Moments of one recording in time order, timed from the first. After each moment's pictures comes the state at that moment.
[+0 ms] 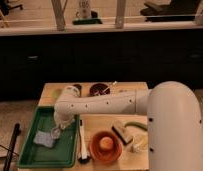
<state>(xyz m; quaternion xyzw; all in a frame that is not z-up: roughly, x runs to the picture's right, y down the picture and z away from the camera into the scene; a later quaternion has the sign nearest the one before) -0.215 0.198 0.780 -0.21 -0.29 -0.38 0.85</state>
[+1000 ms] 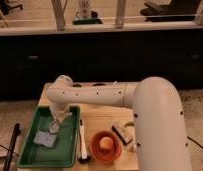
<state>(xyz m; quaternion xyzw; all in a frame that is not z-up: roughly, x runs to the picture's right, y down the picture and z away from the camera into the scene) -0.230 0.164 0.785 -0.25 -0.28 -0.43 0.82</state>
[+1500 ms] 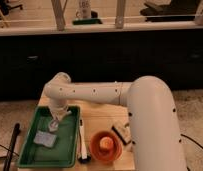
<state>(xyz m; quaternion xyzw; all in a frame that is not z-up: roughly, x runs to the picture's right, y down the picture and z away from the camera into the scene) -0.234 0.160 0.791 -0.26 -0.28 -0.43 0.82</state>
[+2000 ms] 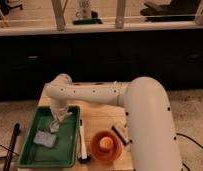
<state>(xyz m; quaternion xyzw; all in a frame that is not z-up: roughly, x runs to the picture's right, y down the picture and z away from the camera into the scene) -0.234 0.169 0.808 -0.27 -0.29 -0.42 0.81</state>
